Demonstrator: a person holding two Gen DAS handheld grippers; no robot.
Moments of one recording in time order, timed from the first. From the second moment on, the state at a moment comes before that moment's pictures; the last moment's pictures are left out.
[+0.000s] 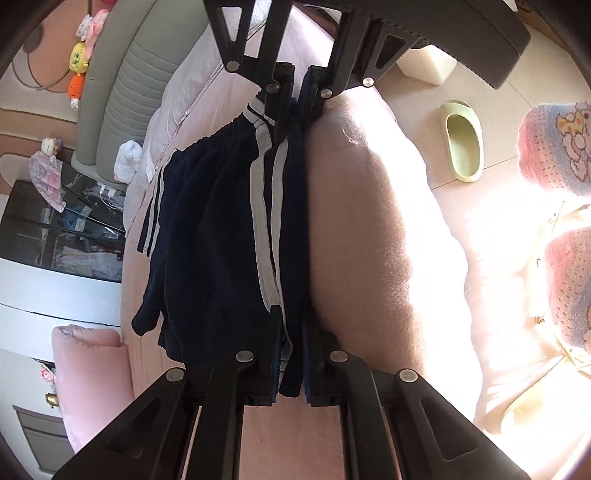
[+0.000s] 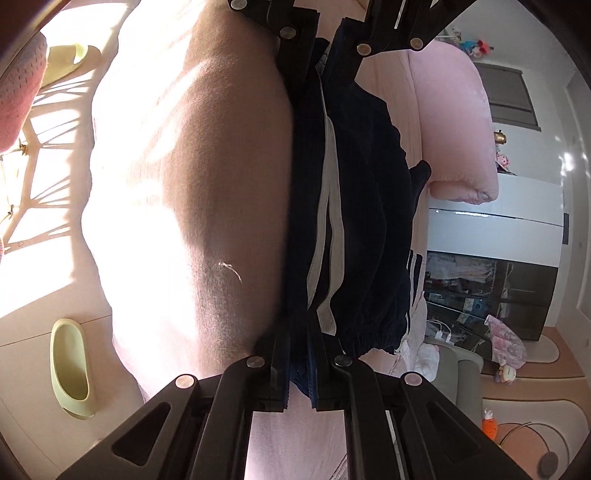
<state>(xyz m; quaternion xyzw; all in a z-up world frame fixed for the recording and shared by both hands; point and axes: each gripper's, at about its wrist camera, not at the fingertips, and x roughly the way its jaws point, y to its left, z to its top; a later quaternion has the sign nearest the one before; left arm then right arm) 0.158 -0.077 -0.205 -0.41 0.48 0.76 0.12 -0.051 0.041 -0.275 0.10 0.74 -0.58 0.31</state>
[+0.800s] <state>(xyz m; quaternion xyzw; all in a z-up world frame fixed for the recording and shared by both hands) 0.109 -0.097 -0.153 -0.48 0.19 0.84 0.16 -0.044 -0.004 -0.230 0.17 0.65 -0.62 0.40</state>
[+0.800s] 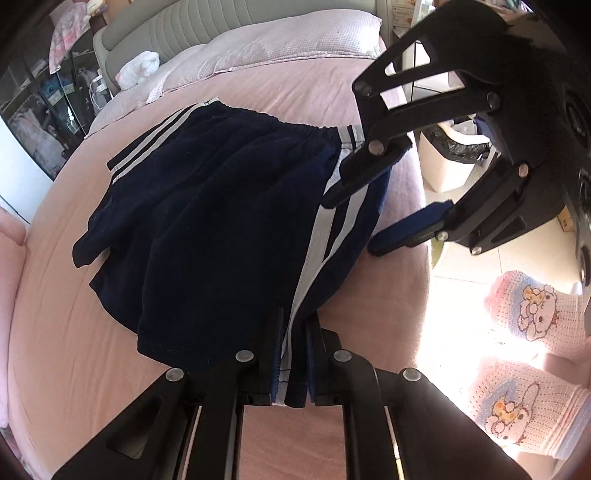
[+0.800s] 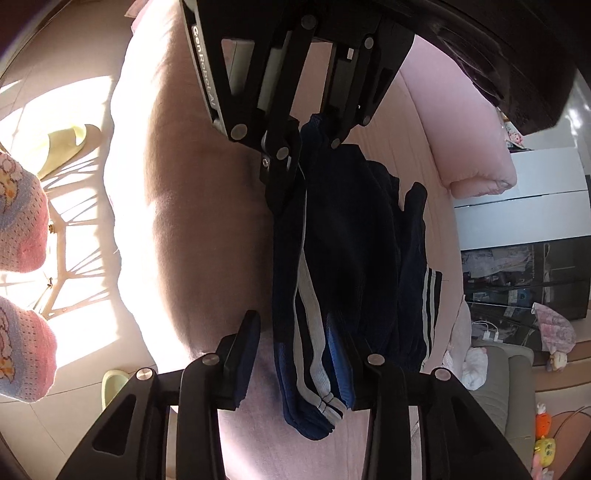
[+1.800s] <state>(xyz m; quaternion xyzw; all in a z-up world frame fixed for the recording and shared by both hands) 0.069 -0.172 -0.106 -0.46 0.02 0.87 0.15 -0.131 -0.007 -0.169 0.33 0.41 -0.72 0.45</state>
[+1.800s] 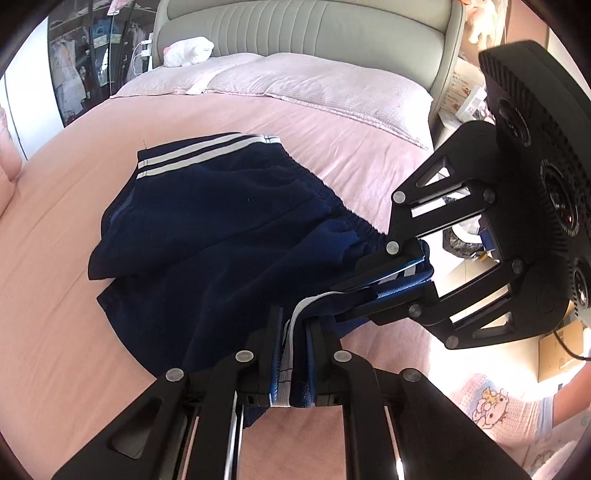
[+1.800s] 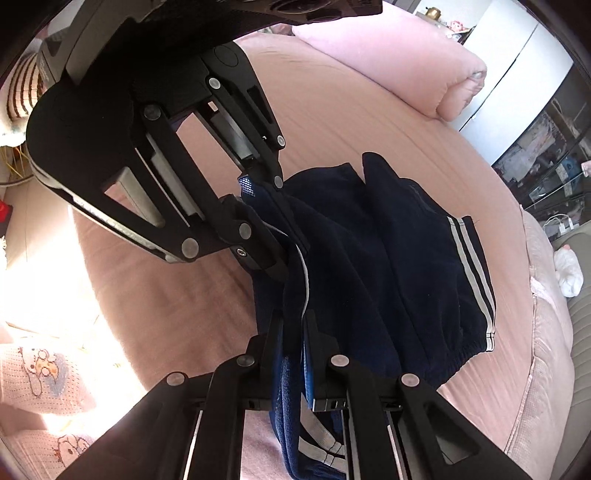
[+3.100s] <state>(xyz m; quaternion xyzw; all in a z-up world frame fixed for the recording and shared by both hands) -0.077 -0.227 -0.052 -0.50 0.01 0.86 0.05 -0.279 -0.011 -0.085 0.42 0.23 -0.78 0.40</state>
